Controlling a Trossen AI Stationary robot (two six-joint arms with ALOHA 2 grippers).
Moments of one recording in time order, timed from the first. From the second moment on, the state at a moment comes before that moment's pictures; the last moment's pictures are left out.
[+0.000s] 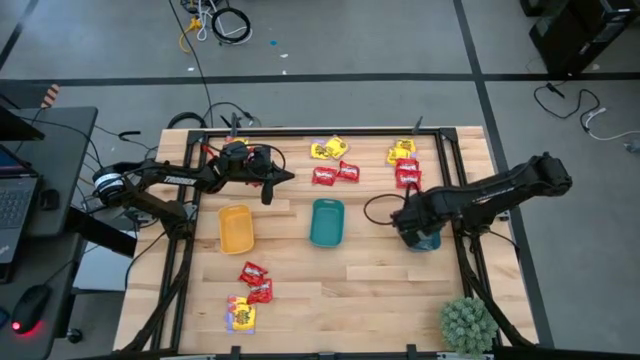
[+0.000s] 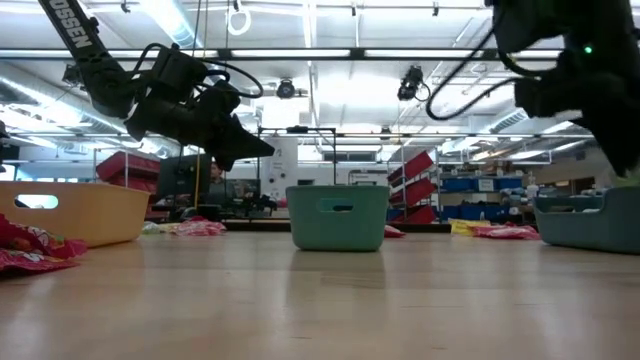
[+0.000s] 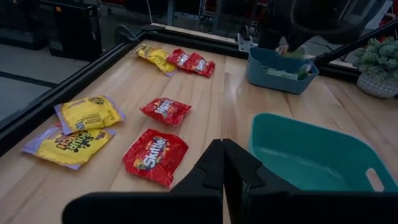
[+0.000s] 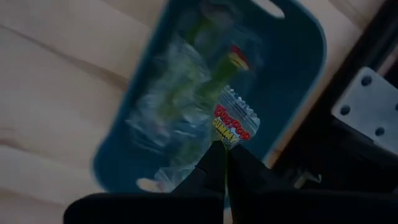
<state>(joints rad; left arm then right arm) 0.57 1.40 0.42 0.71 0.47 -0.03 0.17 1.29 0.85 -1.31 0.02 1.28</state>
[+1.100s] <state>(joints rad) 0.58 1.30 0.82 -0.54 0.06 0.04 0.16 1.27 0.84 -0.86 0.20 0.88</state>
